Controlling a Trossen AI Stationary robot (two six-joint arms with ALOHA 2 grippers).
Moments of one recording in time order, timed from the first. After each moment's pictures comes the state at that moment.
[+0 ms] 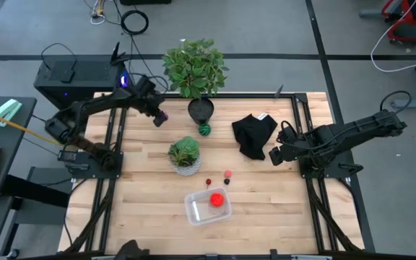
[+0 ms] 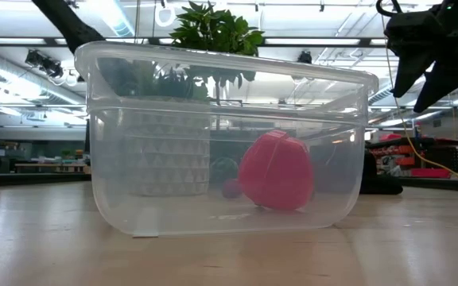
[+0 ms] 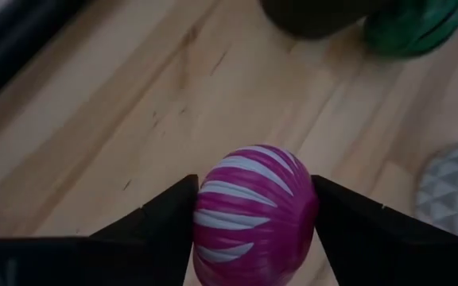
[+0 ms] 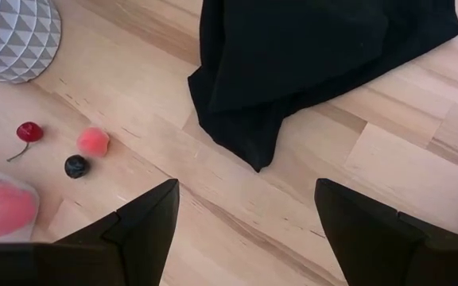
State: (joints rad) left arm 0.92 1.46 0.84 -0.47 0.34 0.19; right arm 0.26 0.87 0.77 -1.09 0.37 1.28
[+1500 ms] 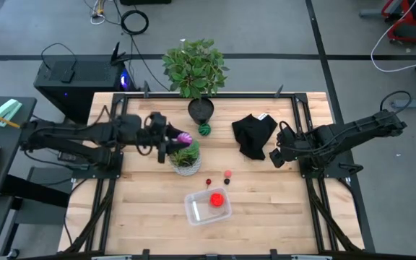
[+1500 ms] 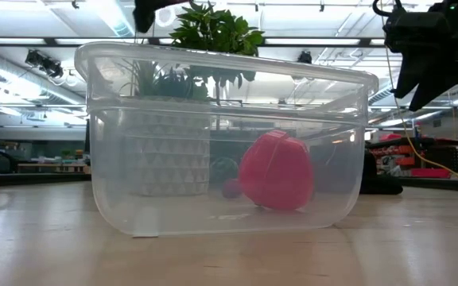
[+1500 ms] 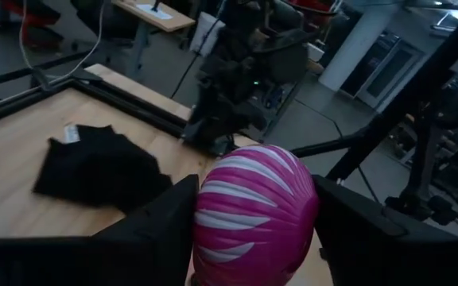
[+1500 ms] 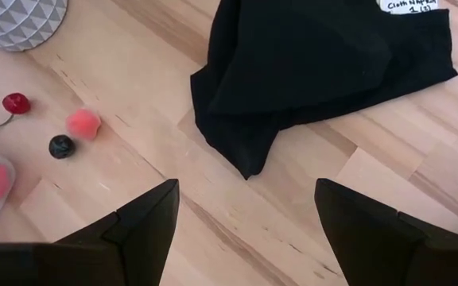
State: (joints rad) left arm -0.02 1.02 0.84 0.07 -0.07 -0.49; right arm 0.26 0.87 0.77 -1.09 0.39 1.12
